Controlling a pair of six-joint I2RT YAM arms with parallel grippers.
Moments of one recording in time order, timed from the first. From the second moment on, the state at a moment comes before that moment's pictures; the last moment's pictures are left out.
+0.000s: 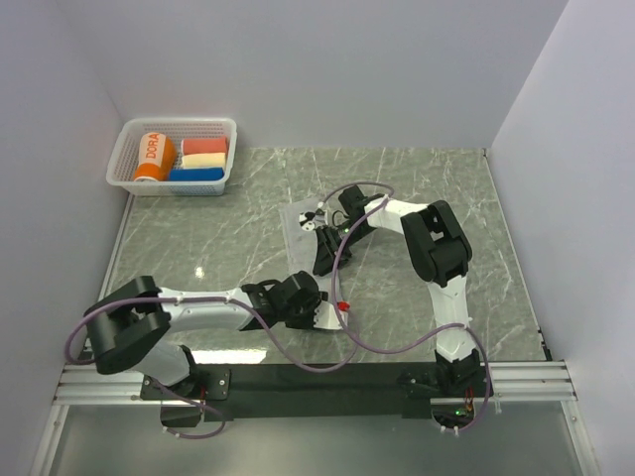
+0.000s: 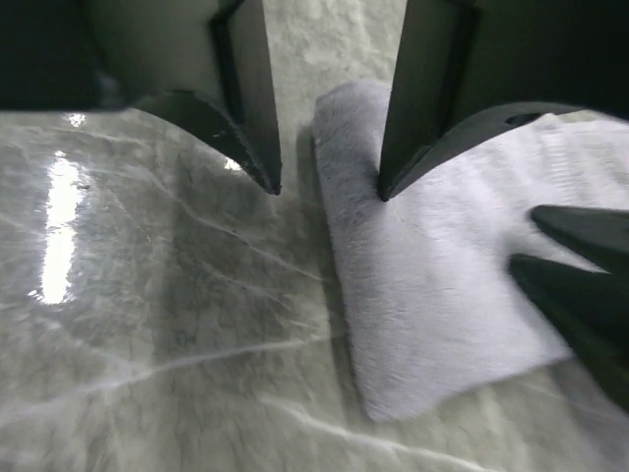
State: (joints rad) left arm -1.08 1.44 0.67 -0.08 0.03 0.67; right arm 0.46 2.20 1.46 -0.65 -0.95 0.11
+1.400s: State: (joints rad) left arm -0.96 1.40 0.83 -0.36 0.40 0.42; right arm 0.56 2.05 1.27 -0.80 -0.90 -0.08
